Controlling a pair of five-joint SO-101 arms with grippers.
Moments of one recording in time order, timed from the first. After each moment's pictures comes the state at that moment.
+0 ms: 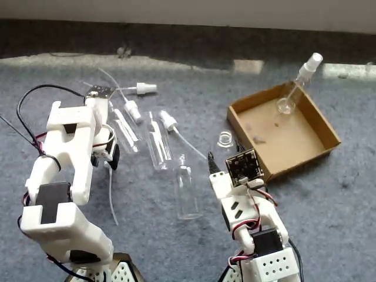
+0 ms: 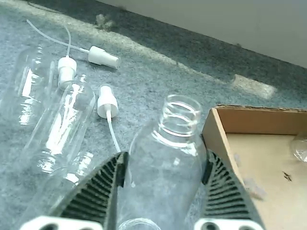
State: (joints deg) left arm -12.8 8.4 17.5 77.1 -8.0; right arm -20.0 -97.7 94.5 30.4 10.6
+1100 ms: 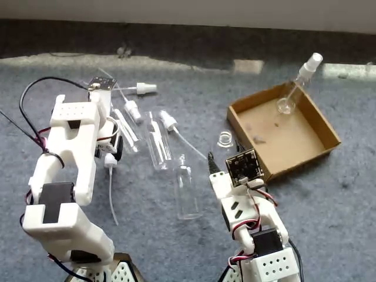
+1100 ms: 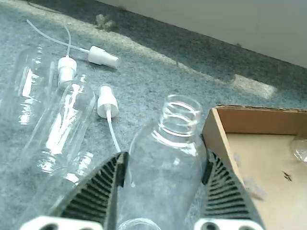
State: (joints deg) left arm -10.6 8.4 13.4 77.5 -4.2; right arm -20.0 -97.7 94.5 30.4 10.6
